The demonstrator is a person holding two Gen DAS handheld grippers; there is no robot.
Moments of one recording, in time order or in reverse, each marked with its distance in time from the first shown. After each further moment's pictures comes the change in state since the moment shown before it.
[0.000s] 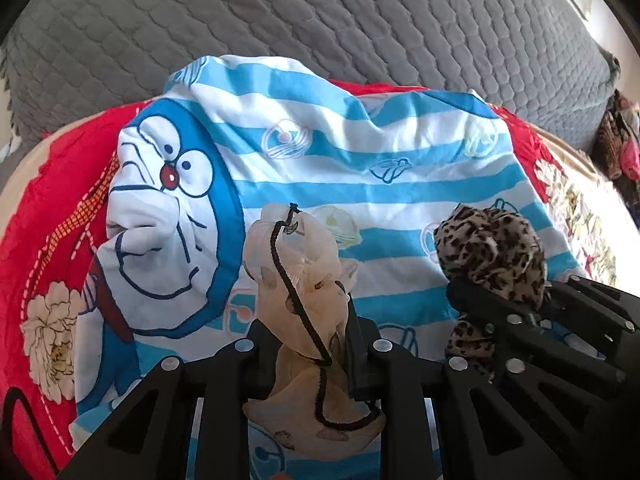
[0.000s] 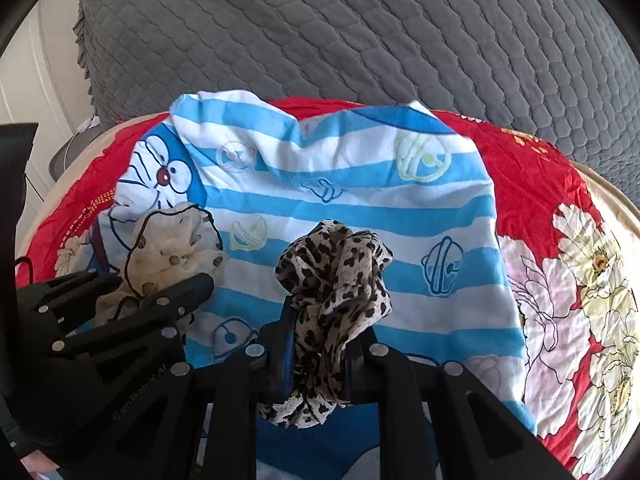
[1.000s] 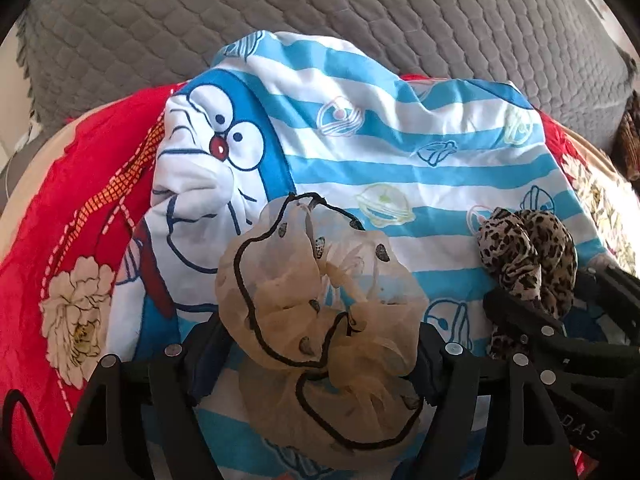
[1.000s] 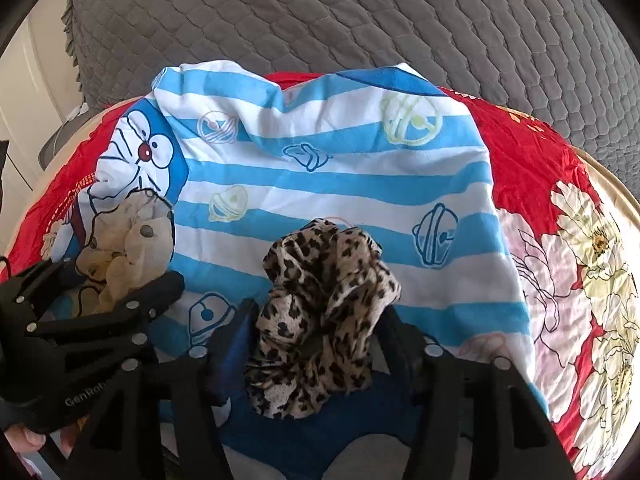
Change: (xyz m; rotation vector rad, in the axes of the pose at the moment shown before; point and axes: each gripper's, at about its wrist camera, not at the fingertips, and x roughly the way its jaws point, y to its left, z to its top) left arm -0.002 0.032 -0.005 -0.027 0.026 0.071; right arm 0.007 -0.002 -0.007 -0.015 0.051 -0.028
